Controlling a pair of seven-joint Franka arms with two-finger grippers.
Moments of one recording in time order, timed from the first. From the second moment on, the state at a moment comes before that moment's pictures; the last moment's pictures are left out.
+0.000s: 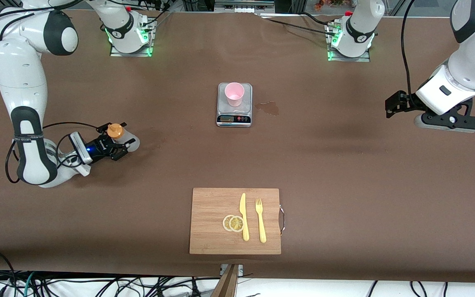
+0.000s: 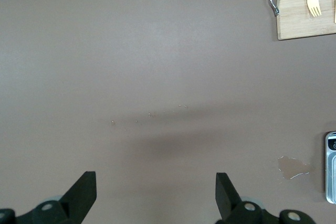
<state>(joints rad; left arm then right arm) 0.00 0.05 -0.14 -1.66 0.03 1.66 -0.03 -0.16 1.08 -0.09 -1.33 0.97 1.03 -2.50</state>
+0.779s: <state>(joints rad) 0.00 0.05 -0.14 -1.66 0.03 1.66 -0.03 -0.21 1.08 -0.18 -1.33 0.90 0.95 -2.62</state>
